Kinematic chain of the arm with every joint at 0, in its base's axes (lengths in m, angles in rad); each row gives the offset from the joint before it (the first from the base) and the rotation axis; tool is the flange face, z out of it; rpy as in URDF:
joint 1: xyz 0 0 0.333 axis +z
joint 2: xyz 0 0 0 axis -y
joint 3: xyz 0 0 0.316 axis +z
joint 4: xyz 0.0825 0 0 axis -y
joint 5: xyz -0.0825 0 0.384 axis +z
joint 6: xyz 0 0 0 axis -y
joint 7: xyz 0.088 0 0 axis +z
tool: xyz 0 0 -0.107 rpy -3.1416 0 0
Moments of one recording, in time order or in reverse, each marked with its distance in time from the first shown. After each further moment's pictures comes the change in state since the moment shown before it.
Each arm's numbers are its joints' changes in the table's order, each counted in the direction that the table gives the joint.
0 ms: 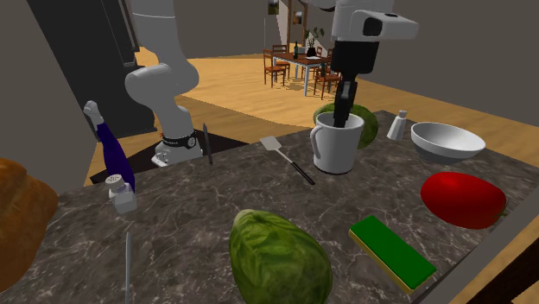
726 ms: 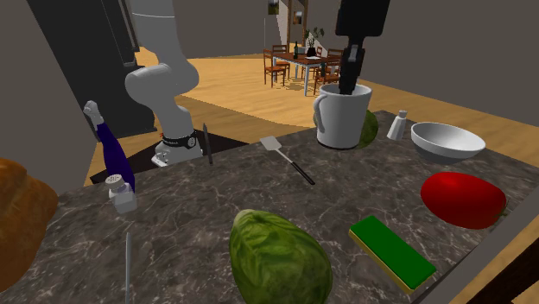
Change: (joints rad) arm 0.001 0.010 0.000 0.134 0.002 -0.144 0.007
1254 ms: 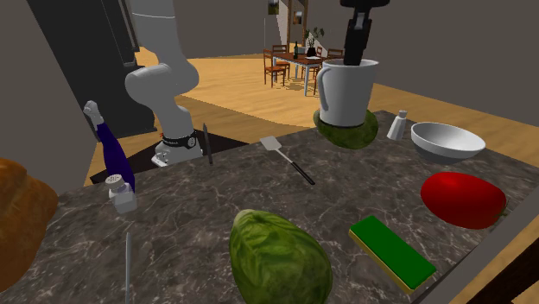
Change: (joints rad) arm 0.001 -0.011 0.001 0.124 0.002 -0.113 0.005
